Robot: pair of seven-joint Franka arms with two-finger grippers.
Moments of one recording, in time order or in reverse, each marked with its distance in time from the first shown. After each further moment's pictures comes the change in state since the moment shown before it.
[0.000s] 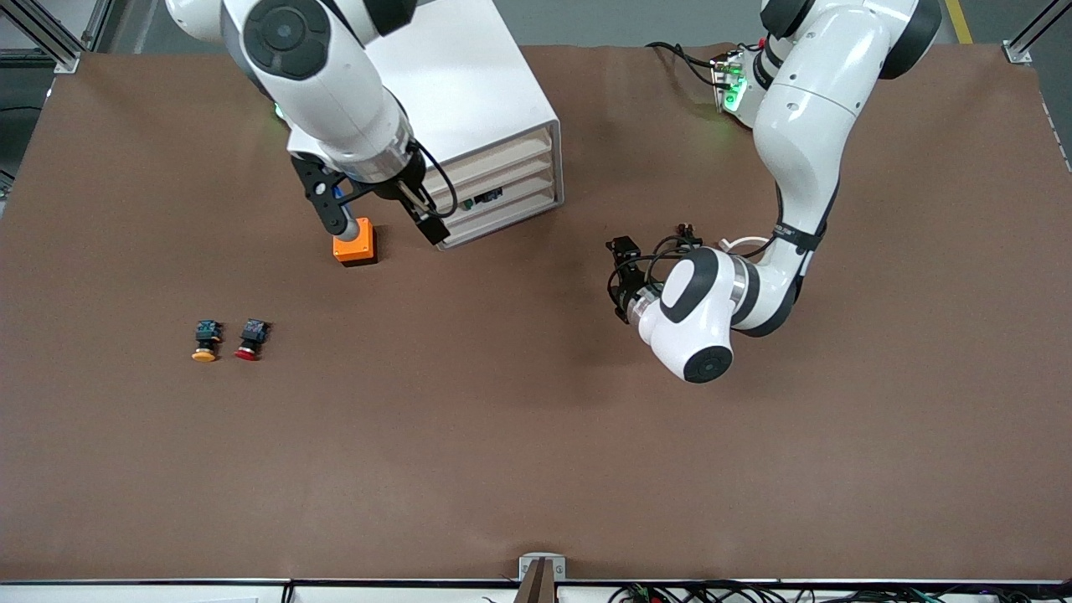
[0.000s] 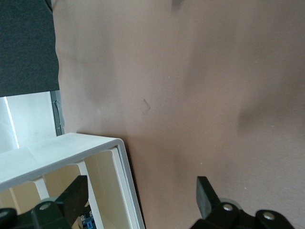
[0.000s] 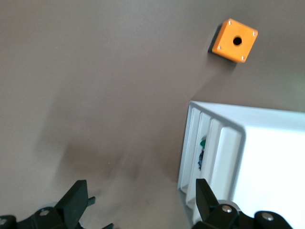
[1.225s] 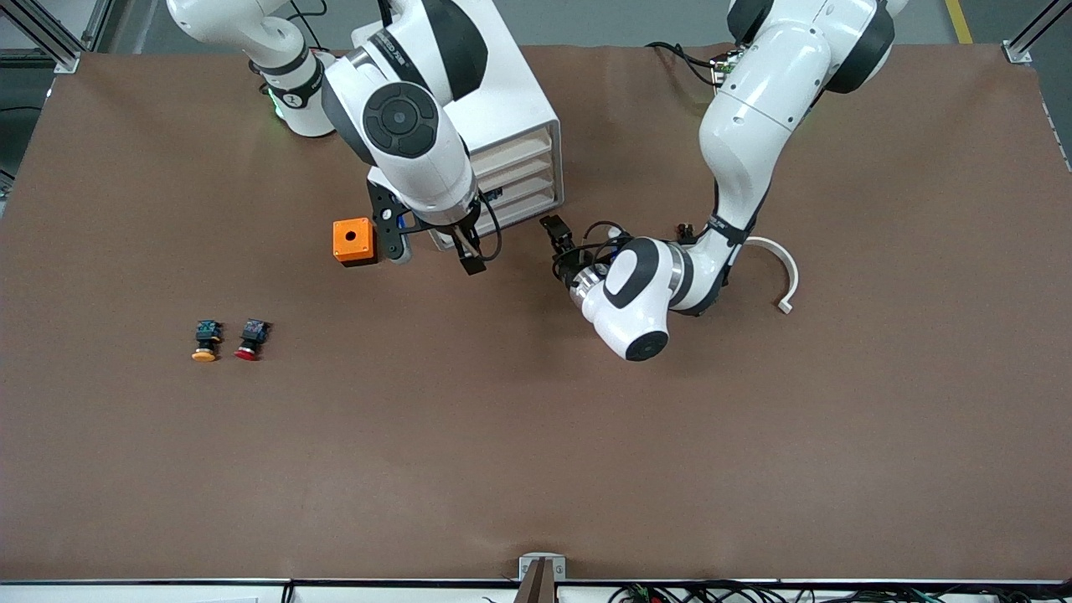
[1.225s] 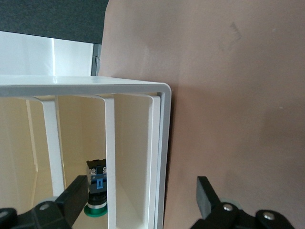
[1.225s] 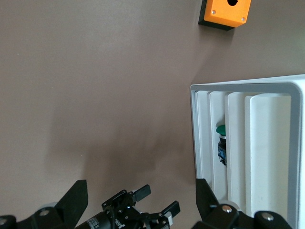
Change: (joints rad) left arm -0.136 0.083 0.000 0.001 -0.269 0.049 -0.275; right arm 0.047 0.131 -0.003 0.001 0.000 0.071 0.210
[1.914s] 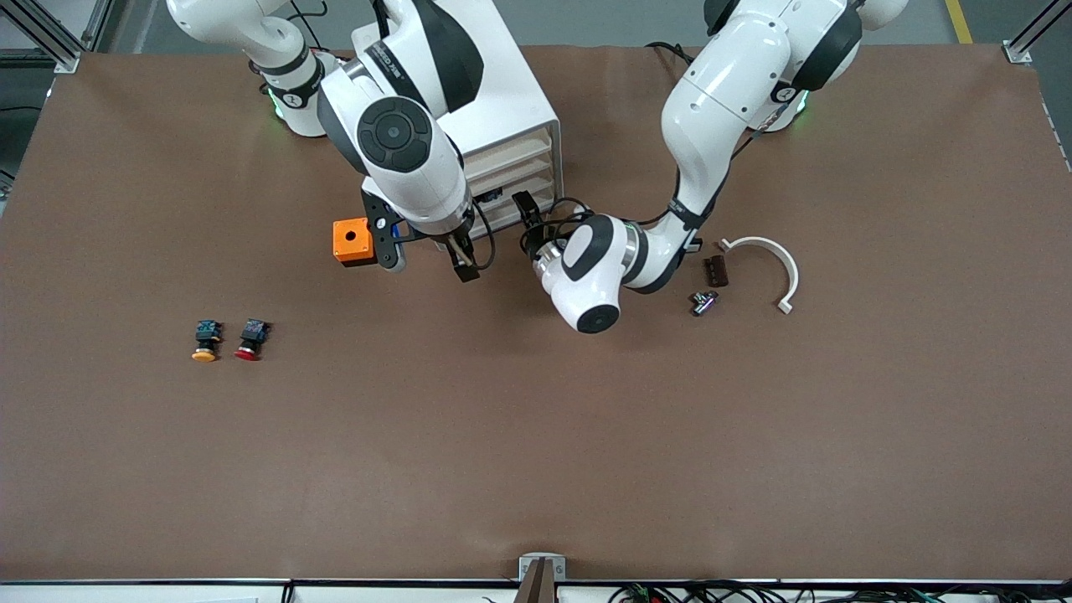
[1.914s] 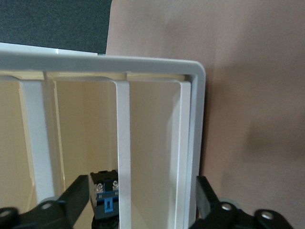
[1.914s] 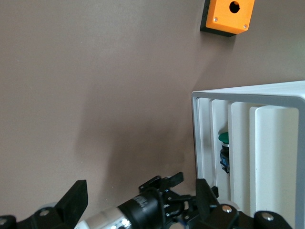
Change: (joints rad) left arm -0.125 0.025 0.000 0.006 -0.048 0.042 -0.008; right arm -0.007 0.008 -0.015 0.000 0.000 -0.002 -0.024
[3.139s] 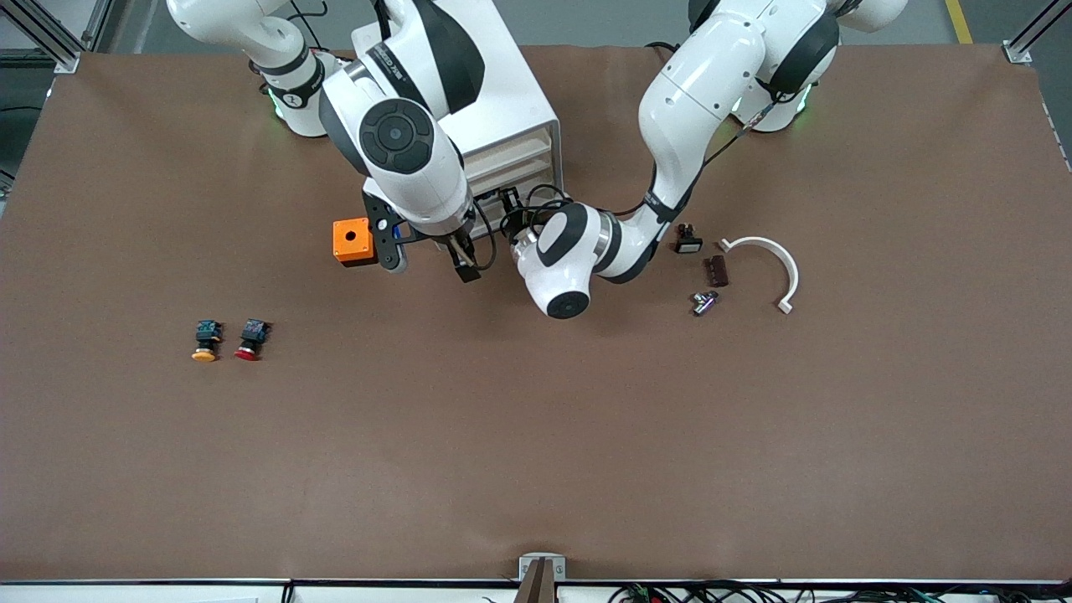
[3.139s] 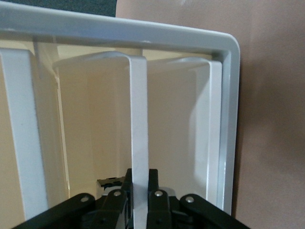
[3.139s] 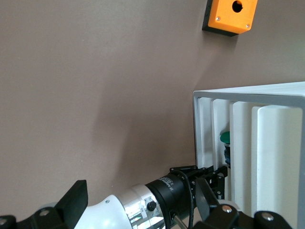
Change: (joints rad) left arm -0.057 0.038 -0.001 0.051 -0.026 -0.018 -0.007; right arm 0.004 0.003 0.002 0.002 0.000 0.016 -0.007
